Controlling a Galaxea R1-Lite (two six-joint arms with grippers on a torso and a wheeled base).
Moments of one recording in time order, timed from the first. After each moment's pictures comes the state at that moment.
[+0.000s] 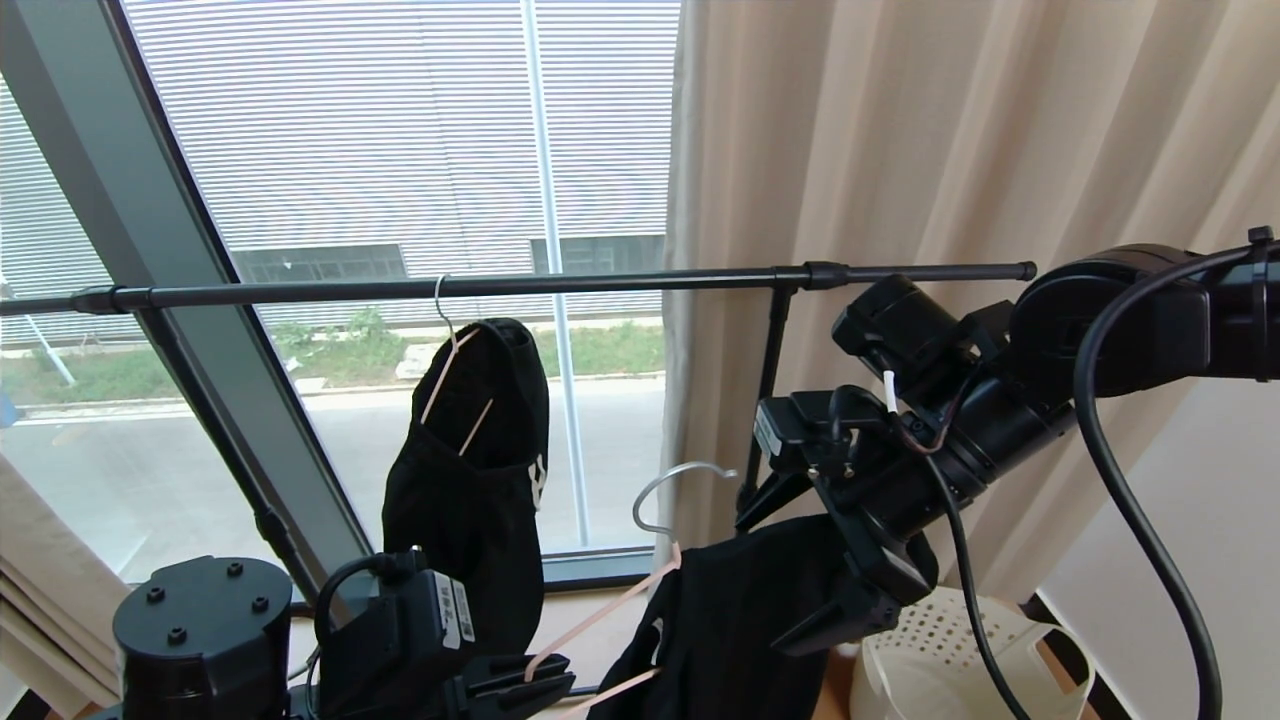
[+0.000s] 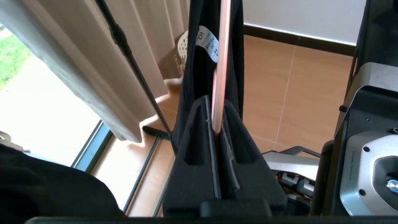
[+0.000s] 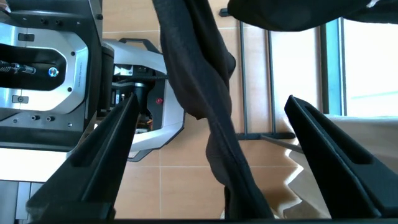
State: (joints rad) left arm -0.63 1.63 -0.14 -1.10 -0.42 0.29; right arm 0.53 1.93 -1.50 0.80 0.62 -0.91
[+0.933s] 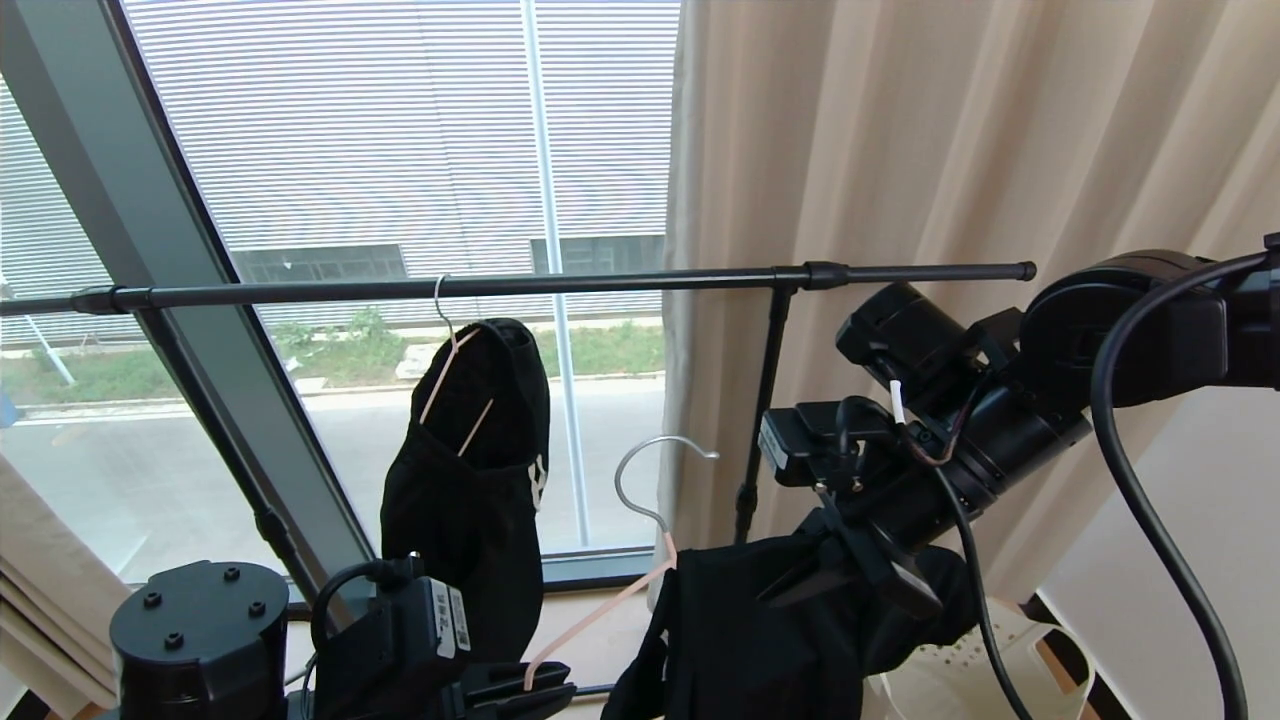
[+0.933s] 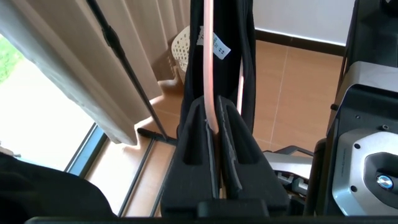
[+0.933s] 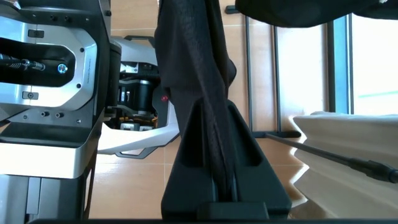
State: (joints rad) left arm -0.63 1.63 -0.12 -1.11 -0.45 0.29; right arm 0.53 1.91 -1.47 0.80 0.62 -0.90
